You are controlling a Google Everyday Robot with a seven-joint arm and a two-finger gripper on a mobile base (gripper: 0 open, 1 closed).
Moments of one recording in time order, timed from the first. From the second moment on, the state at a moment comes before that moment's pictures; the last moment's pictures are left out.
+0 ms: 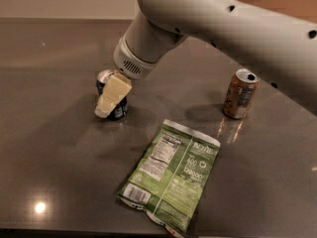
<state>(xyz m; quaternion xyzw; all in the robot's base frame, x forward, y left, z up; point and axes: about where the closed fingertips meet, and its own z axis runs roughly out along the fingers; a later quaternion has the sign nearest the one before) 0.541 0.102 0.906 -0.61 0.73 0.13 0.29</state>
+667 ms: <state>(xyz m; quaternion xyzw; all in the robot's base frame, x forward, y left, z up) 0.544 0.107 0.900 -0.61 0.73 0.14 0.28</state>
